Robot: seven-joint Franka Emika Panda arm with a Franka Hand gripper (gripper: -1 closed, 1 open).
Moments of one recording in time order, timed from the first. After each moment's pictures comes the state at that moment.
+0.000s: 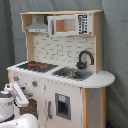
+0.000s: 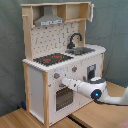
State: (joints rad) arm -0.82 -1.46 1.70 -2.28 -0.12 2.86 -0.14
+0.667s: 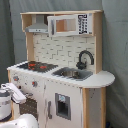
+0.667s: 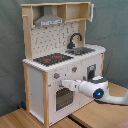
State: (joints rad) arm -0.78 -1.46 1.67 -2.28 -0.12 2.86 -0.36
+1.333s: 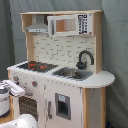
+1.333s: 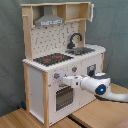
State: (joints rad) arm -0.74 -1.46 1.60 -2.30 -0.12 2.87 -0.57
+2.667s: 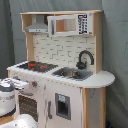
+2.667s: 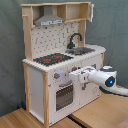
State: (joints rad) arm -0.67 -1.46 1.50 -2.48 -0.12 3.10 -0.82
